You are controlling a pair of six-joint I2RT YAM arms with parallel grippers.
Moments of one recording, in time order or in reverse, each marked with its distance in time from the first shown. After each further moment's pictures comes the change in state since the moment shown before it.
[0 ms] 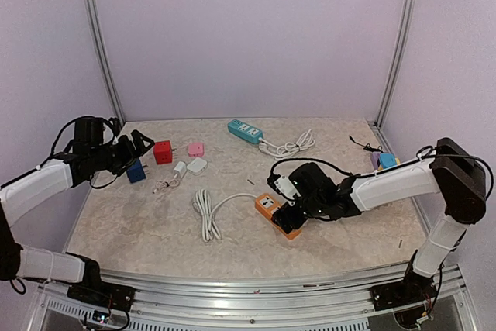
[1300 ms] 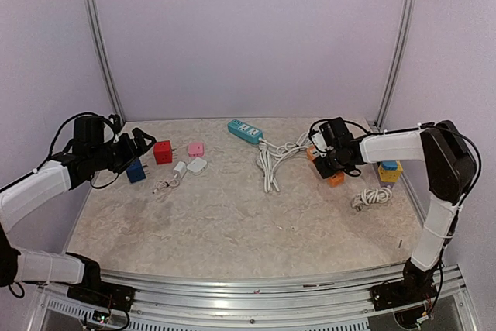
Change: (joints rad) left arm -0.056 -0.049 0.009 -0.013 -0.056 0.002; right arm -0.428 0.160 0.305 -0.195 0.165 -0.168
